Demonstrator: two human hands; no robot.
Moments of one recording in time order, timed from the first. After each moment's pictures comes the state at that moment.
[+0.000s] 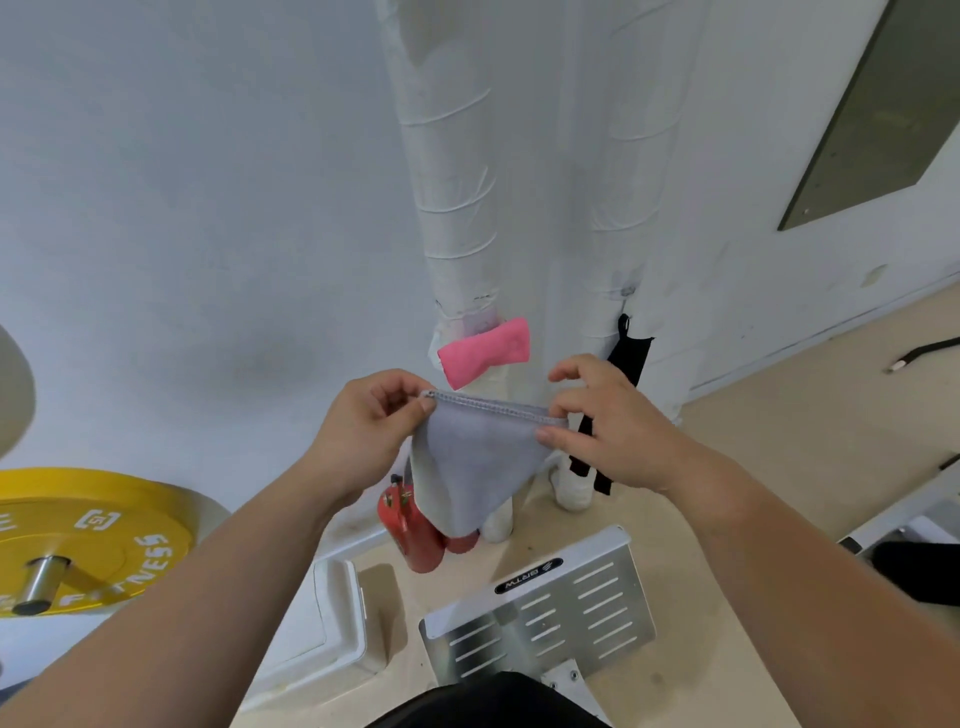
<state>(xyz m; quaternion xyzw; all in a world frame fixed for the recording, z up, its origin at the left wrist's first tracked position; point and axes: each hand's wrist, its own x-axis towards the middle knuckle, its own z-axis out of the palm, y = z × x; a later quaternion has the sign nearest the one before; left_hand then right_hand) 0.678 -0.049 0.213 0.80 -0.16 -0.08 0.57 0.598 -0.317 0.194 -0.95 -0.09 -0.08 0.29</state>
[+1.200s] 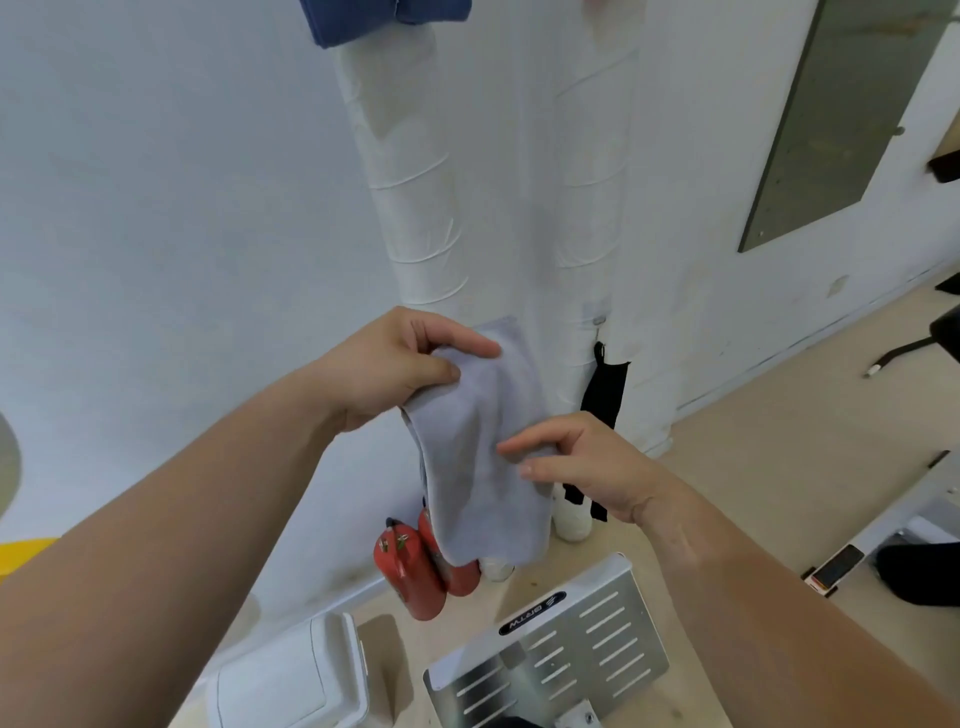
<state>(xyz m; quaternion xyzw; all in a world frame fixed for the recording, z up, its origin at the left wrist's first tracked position) 0.699 -0.106 0.320 0.79 -0.29 -0.24 0.49 0.587 -0.305 0.199 -0.70 -0.01 0.03 0.71</state>
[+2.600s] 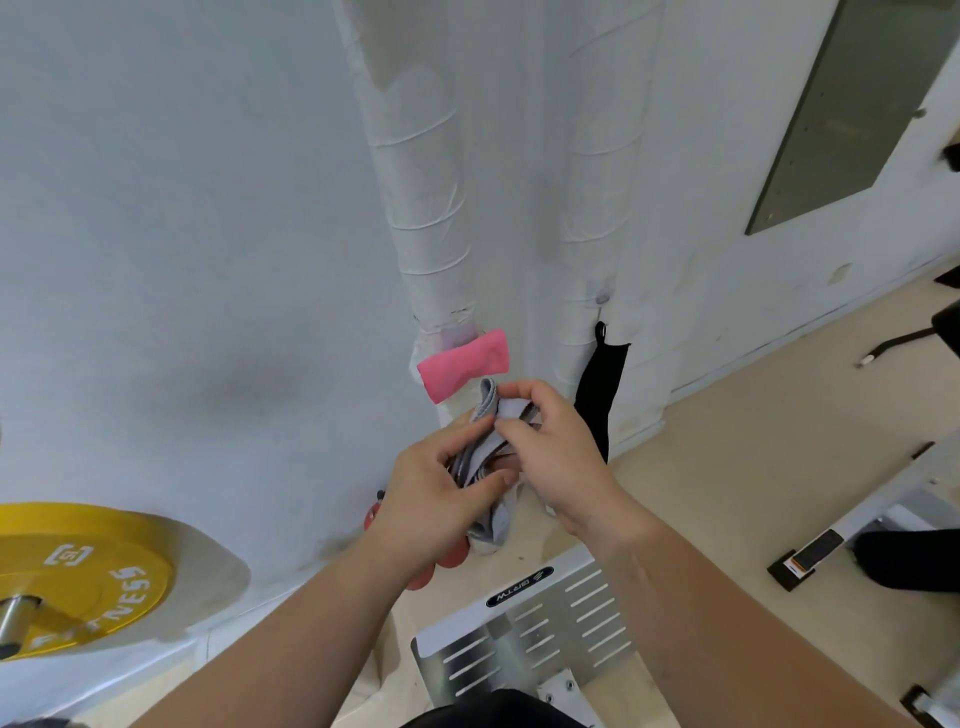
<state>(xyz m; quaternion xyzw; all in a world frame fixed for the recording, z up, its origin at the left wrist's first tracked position) 0.613 -0.104 0.203 0.78 -0.21 -0.10 0.59 0.595 -0.250 0.194 -0.73 0.13 -0.12 0.66</state>
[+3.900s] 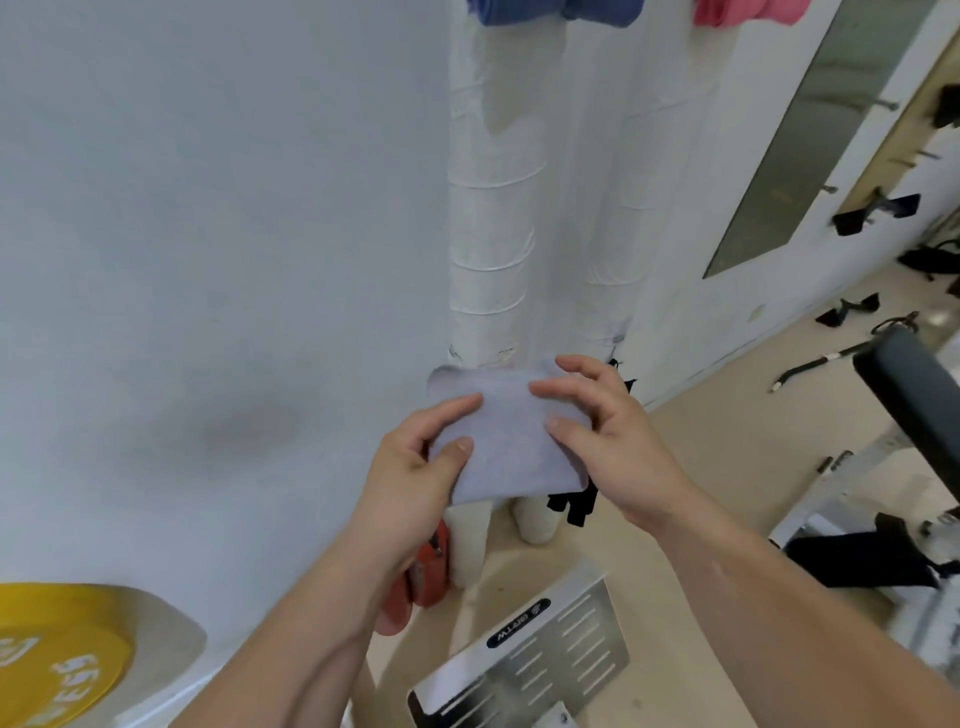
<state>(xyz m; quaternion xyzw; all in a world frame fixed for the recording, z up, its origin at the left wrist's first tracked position) 0.732 0.001 0.228 0.70 -0.18 -0.12 0.68 0.657 -0.197 0.244 -0.83 0.10 -0.18 0.51</state>
